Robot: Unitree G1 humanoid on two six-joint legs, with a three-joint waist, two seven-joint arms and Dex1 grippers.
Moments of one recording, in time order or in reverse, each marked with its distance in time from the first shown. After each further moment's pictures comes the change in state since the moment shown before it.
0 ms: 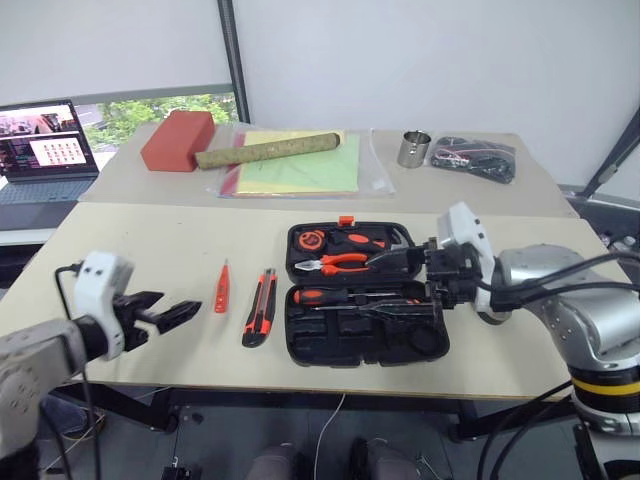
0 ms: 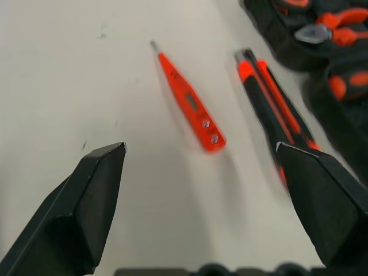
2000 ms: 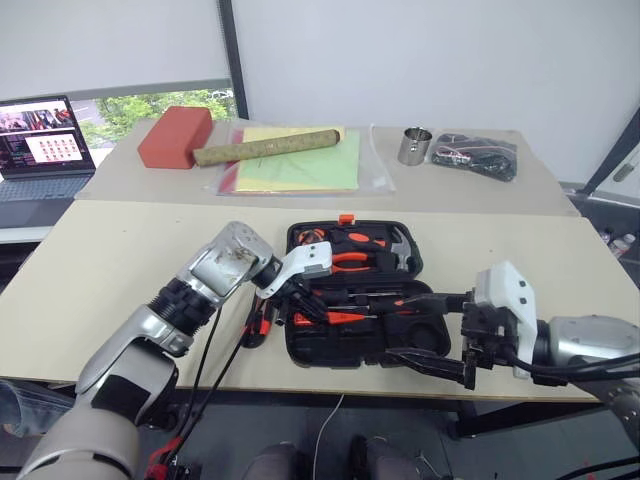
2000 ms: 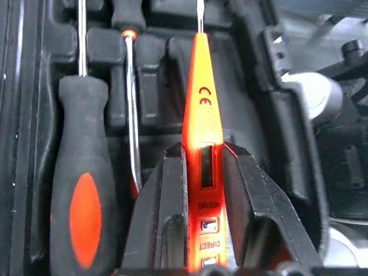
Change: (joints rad) left arm -0.775 -0.155 -1.152 0.777 0.523 -0.722 -0.927; right arm 0.452 -0.161 -0.251 -0.342 0.236 0.050 -0.301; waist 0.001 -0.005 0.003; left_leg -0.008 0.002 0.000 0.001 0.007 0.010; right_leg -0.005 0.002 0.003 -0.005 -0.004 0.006
